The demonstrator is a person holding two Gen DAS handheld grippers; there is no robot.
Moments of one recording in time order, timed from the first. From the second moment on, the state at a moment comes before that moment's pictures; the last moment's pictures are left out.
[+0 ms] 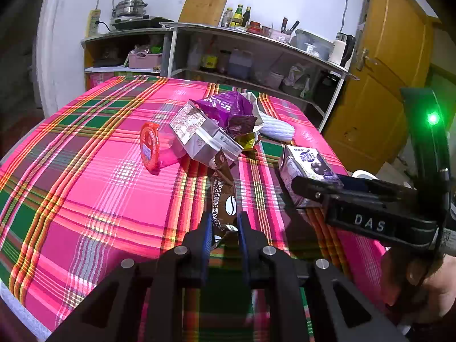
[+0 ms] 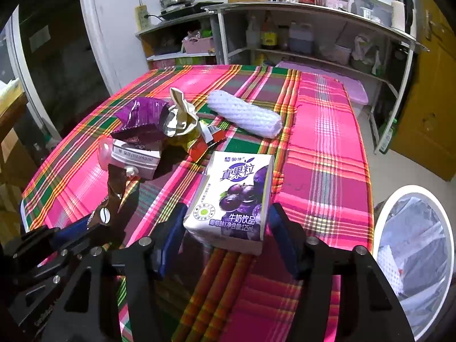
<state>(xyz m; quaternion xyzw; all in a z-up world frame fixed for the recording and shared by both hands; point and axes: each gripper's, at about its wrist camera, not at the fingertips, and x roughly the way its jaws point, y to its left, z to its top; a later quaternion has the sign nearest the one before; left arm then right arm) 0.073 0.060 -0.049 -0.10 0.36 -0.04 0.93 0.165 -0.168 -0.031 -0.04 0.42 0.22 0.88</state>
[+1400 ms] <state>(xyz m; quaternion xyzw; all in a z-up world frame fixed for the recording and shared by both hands) 0.040 -0.015 0.011 -0.06 0.32 -0.10 0.94 0.081 -0.280 0.032 0.04 0.34 0.22 0.91</state>
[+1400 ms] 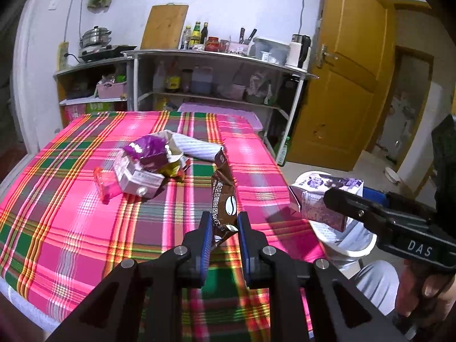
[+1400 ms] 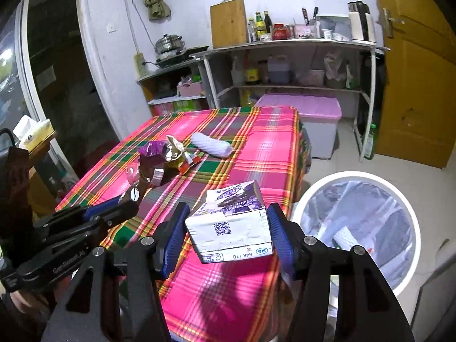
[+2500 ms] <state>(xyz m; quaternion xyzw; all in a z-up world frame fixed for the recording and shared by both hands) 0.067 -0.123 0.024 0.00 0.33 -0.20 0.92 0.071 -0.380 0.030 0.09 0.33 0.13 0.93</state>
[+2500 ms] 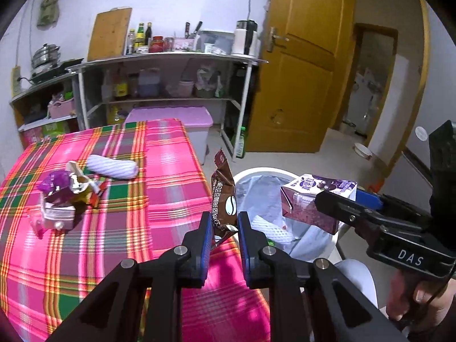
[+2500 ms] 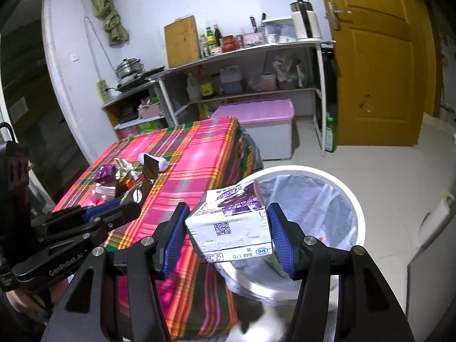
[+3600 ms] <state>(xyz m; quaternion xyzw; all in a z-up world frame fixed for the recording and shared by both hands) 0.125 -0.216 -0.045 0.03 0.44 -0.27 0.86 0.107 -0.440 -0.047 0.13 0.43 0.07 0.89</state>
